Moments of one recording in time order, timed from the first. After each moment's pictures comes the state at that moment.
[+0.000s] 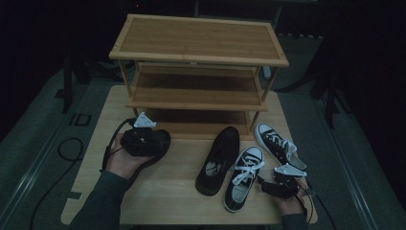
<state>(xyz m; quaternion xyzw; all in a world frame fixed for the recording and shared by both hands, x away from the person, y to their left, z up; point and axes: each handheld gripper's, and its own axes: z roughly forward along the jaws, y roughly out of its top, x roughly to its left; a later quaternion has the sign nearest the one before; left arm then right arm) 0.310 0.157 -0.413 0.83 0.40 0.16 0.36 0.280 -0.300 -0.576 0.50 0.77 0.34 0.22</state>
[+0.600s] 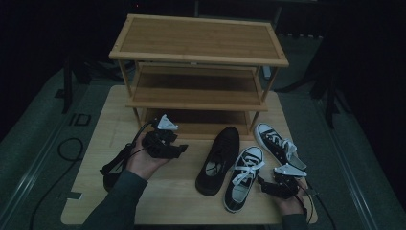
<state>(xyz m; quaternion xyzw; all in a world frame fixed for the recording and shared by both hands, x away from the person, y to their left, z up) 0.315 0.108 -0.419 0.85 0.37 0.14 0.36 0.280 -0.300 -0.576 0.50 0.77 0.34 0.22</state>
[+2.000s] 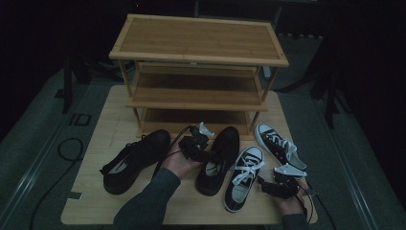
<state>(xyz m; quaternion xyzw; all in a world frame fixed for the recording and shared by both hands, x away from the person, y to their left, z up) 0.339 0.023 -0.457 0.88 0.33 0.09 0.33 0.280 -0.301 -0.576 0.50 0.77 0.34 0.22</state>
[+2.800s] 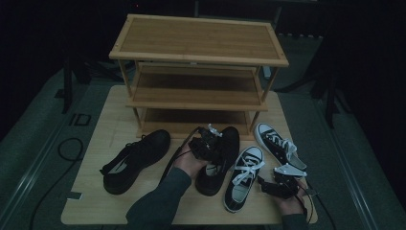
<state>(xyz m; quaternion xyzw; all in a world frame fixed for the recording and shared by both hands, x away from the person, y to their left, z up) 0.355 -0.003 -0.478 0.88 0.36 0.08 0.30 0.280 -0.301 -0.576 0.50 0.77 0.34 0.22</state>
